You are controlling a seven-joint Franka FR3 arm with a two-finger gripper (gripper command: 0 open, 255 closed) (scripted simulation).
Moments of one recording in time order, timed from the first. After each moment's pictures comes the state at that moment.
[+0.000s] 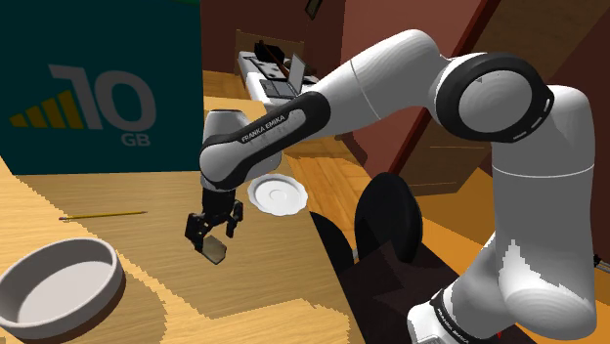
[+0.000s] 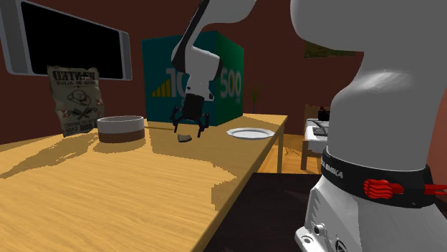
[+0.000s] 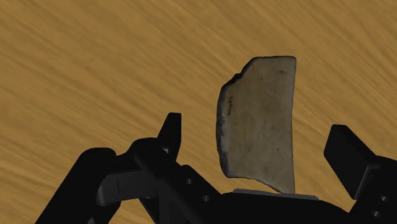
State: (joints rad) arm 0.33 0.60 0.27 -1.84 0.21 2.27 0.17
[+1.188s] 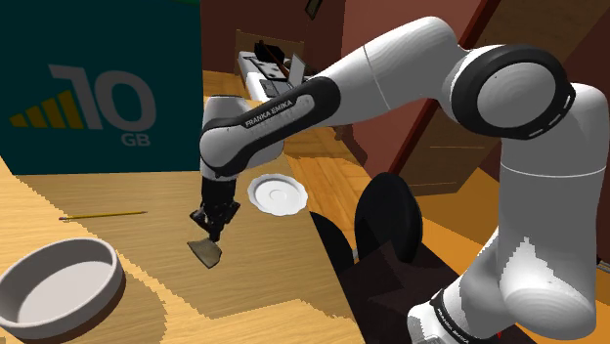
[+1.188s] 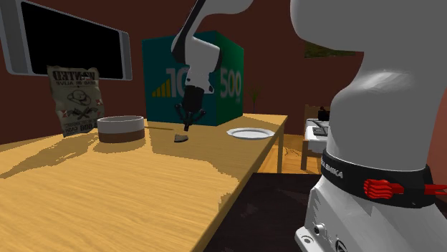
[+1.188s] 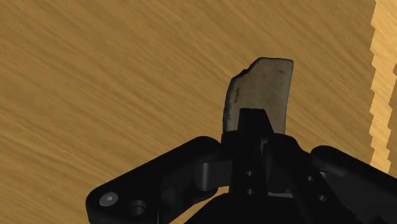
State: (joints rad) arm 0.33 0.54 0.28 -1.84 0.21 2.22 0.18
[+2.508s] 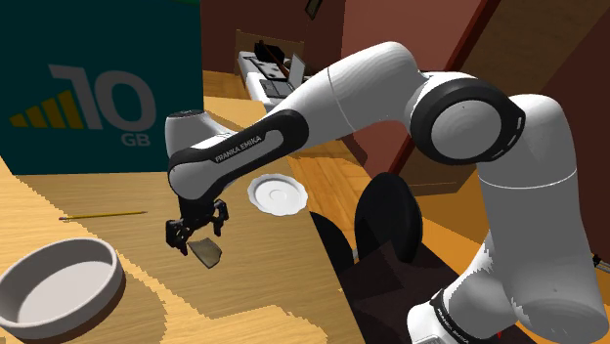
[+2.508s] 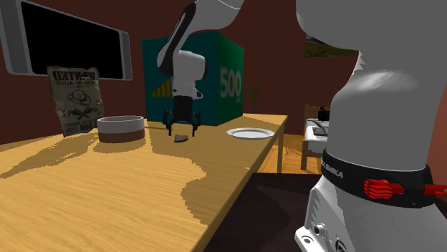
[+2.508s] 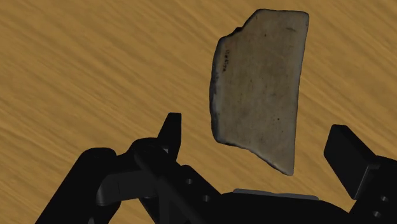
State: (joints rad) arm 0.48 0.71 0.19 -1.64 0.04 2.17 0.39
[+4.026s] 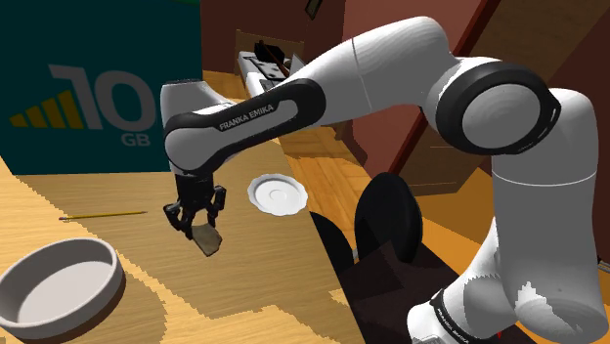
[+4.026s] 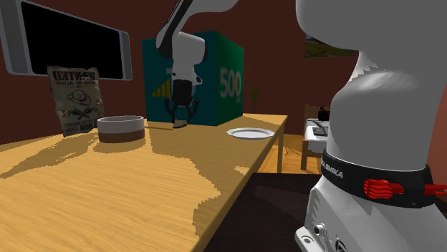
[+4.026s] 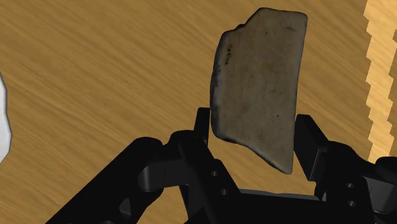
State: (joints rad) arm 0.47 0.61 0.20 -1.63 0.05 2.06 0.39
